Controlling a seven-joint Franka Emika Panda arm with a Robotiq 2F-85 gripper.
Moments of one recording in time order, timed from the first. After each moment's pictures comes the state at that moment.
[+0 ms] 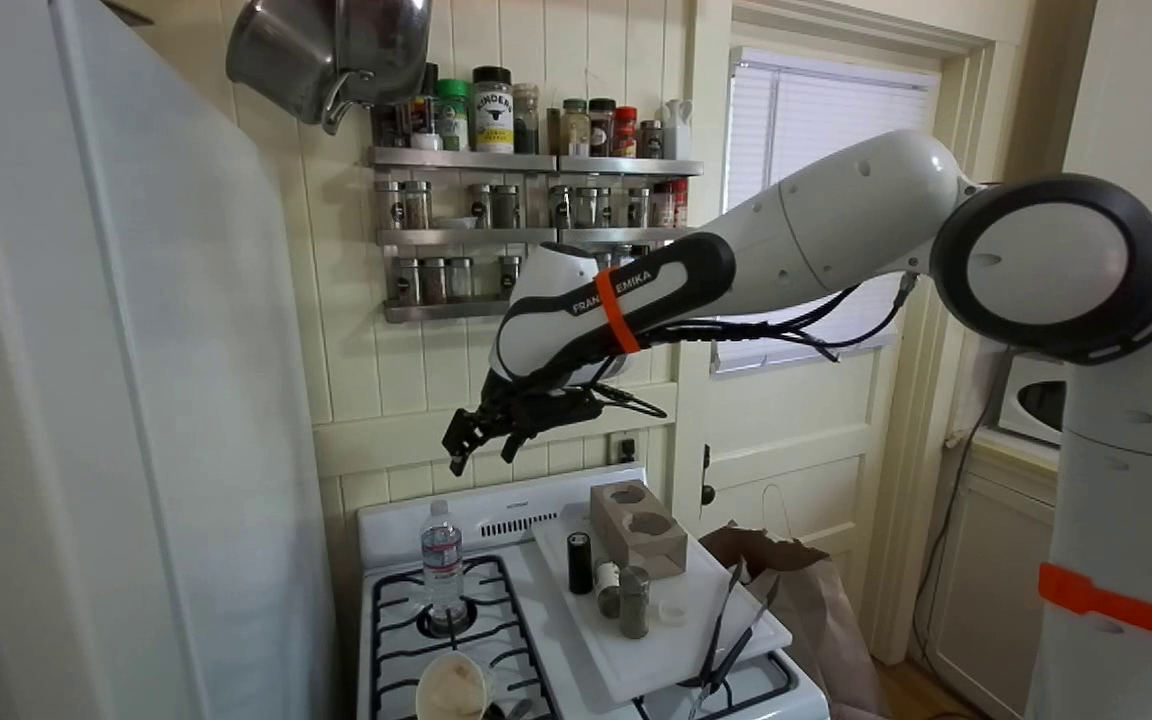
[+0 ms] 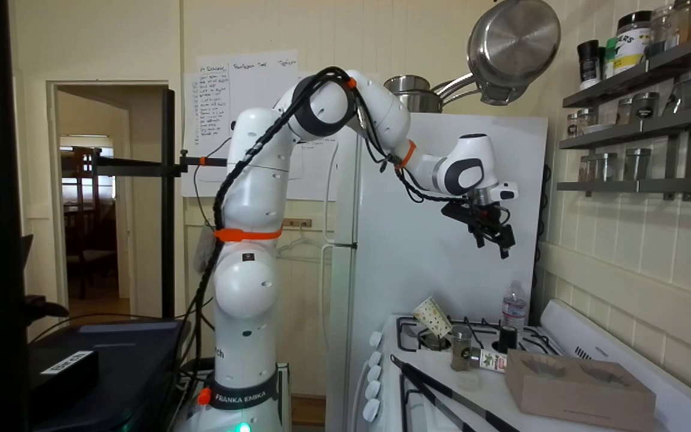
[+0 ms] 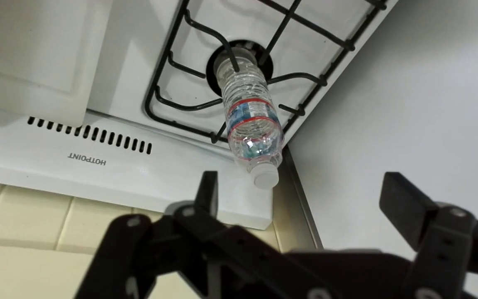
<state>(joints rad) 0.12 0.08 0.14 -1.96 0.09 2.47 0.06</state>
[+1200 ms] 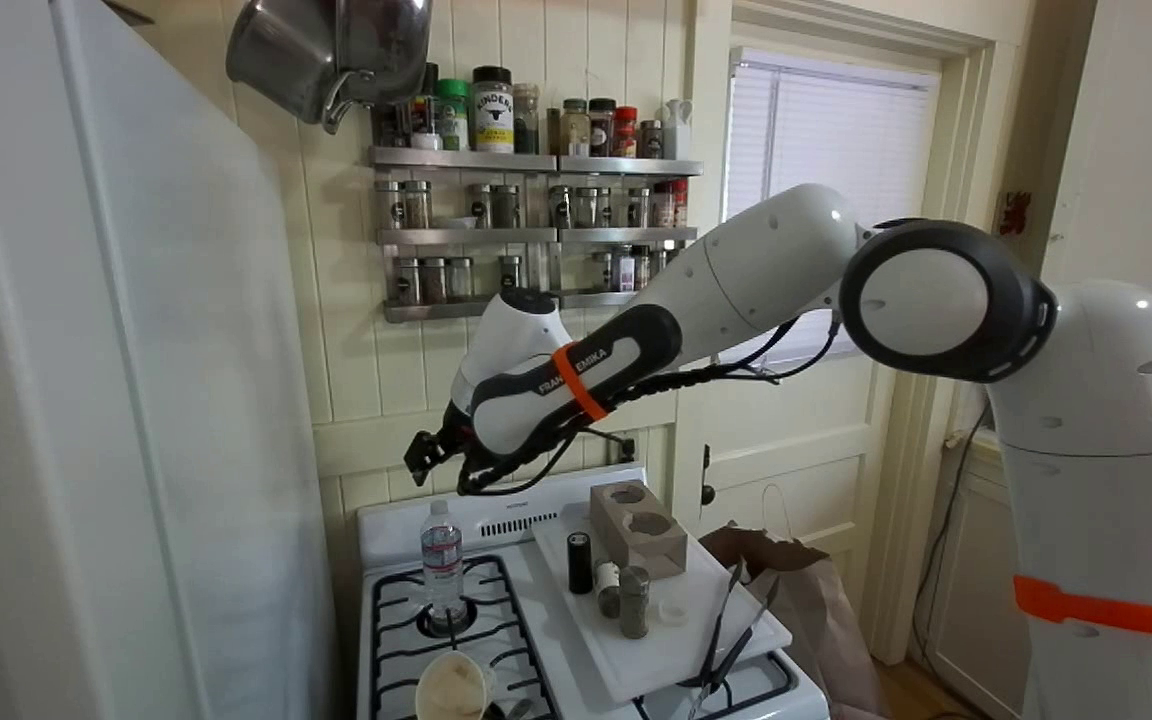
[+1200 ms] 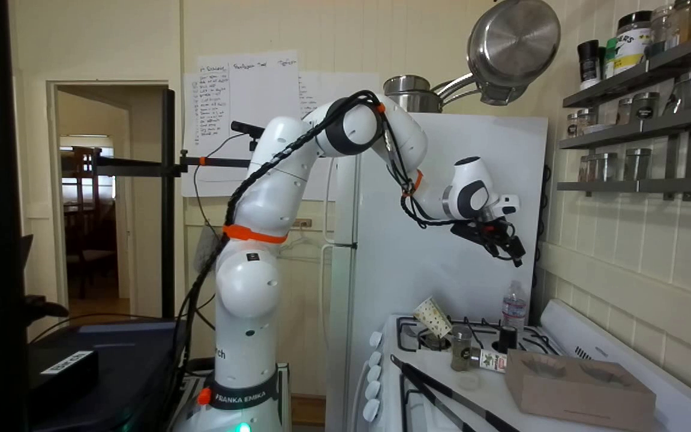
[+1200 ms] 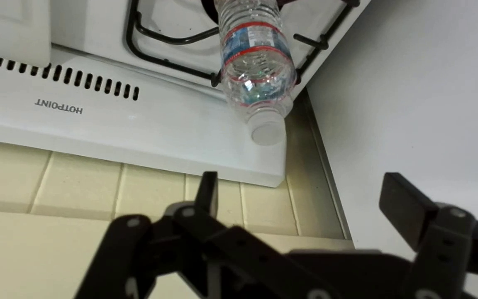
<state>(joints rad) 0.19 0.28 0.10 -1.86 -0.16 2.73 0.32</state>
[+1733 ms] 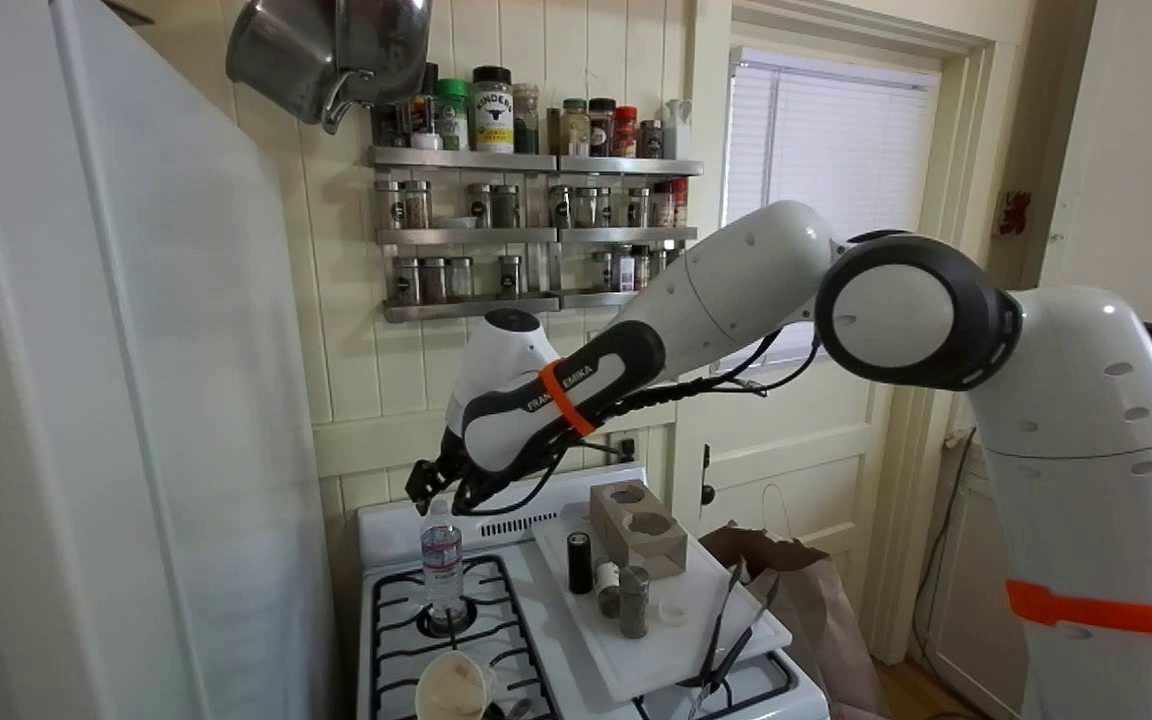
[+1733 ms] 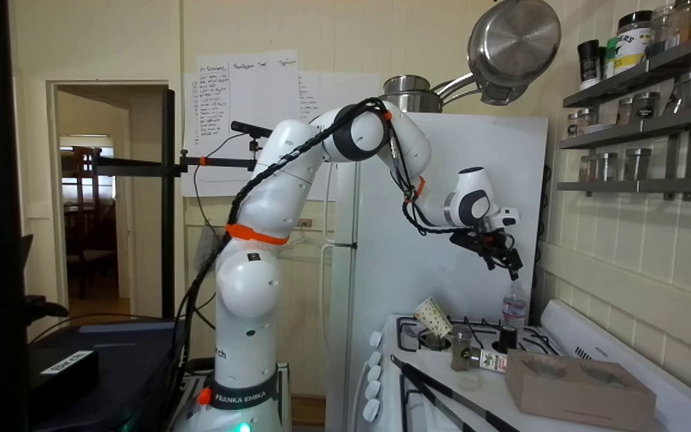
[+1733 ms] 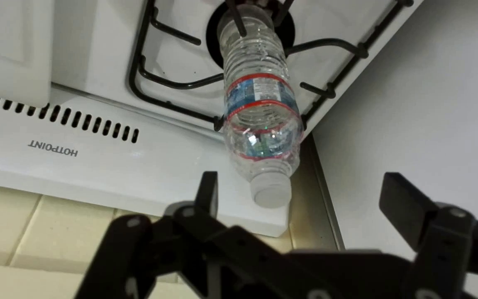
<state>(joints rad) 0.21 0.34 0.09 -1.84 -0.16 2.66 0.29</state>
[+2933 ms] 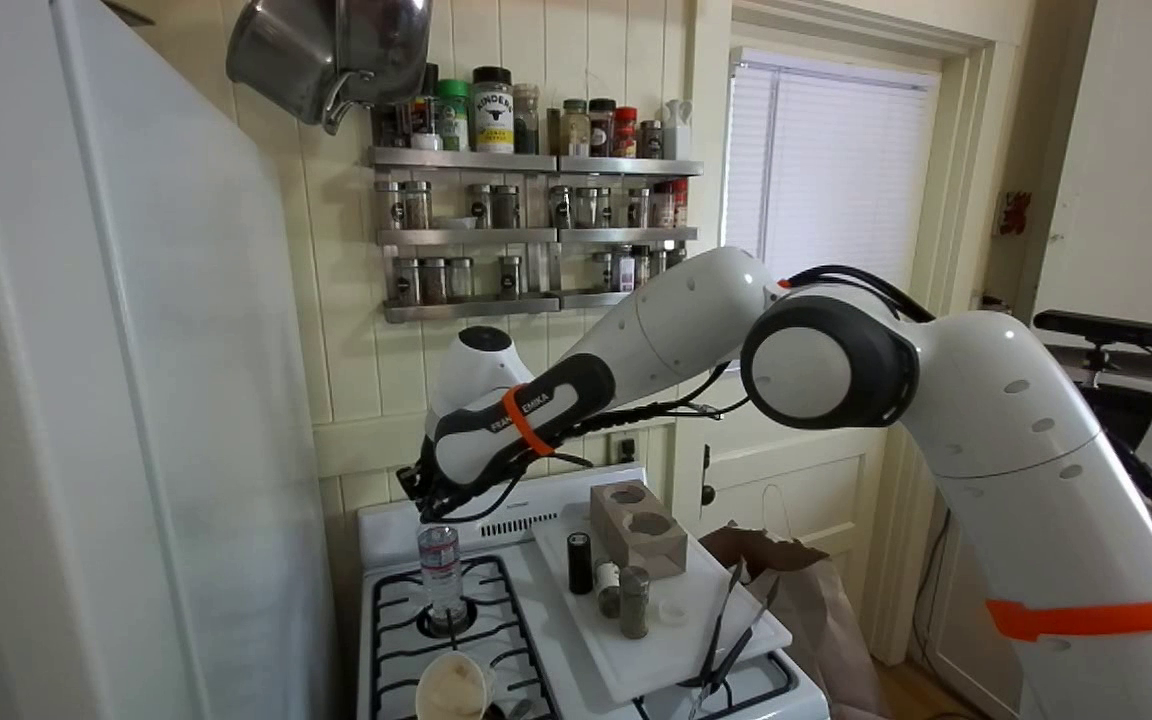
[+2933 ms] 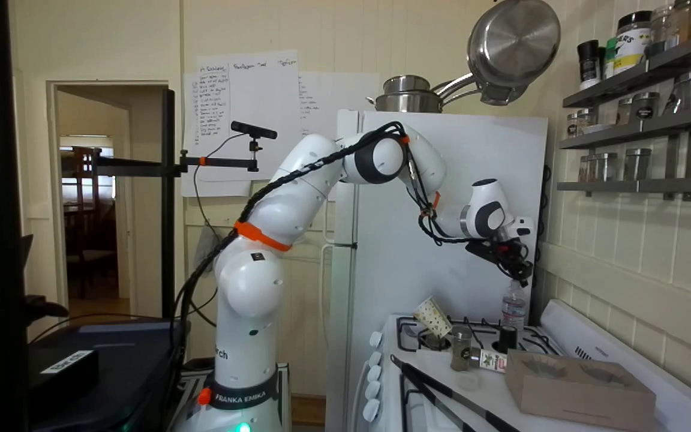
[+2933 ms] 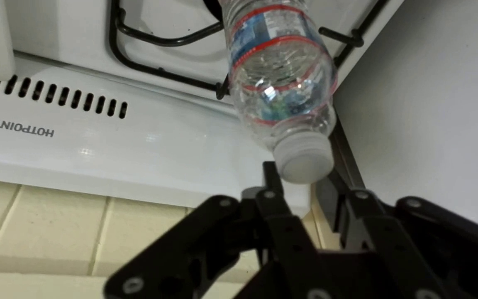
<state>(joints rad) 0.27 0.54 0.00 -1.60 -0.16 2.66 0.36</state>
